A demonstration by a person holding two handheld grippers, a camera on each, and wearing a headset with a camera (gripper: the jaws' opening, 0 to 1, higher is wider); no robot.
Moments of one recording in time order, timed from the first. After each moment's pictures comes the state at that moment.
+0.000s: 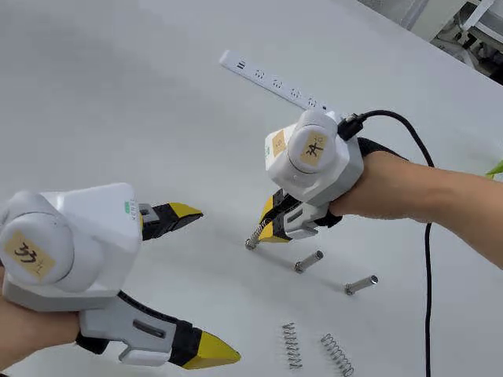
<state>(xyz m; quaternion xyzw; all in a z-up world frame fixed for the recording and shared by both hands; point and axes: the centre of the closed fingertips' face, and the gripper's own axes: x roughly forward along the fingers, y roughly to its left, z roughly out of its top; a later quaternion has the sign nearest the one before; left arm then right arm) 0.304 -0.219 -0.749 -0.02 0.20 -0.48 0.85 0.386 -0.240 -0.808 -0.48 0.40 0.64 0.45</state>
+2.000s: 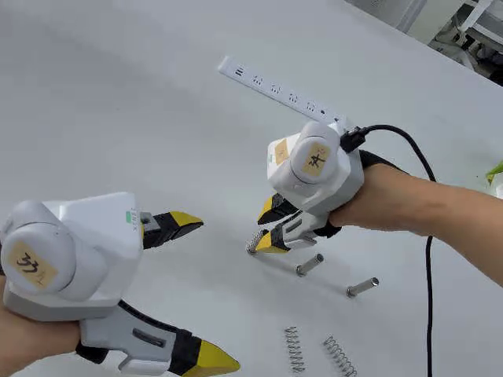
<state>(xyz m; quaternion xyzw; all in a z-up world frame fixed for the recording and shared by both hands) 0.299 -0.220 -0.747 -0.01 0.20 -0.49 0.85 0.387 -0.238 -0.799 -0.46 0.38 0.64 0.49</state>
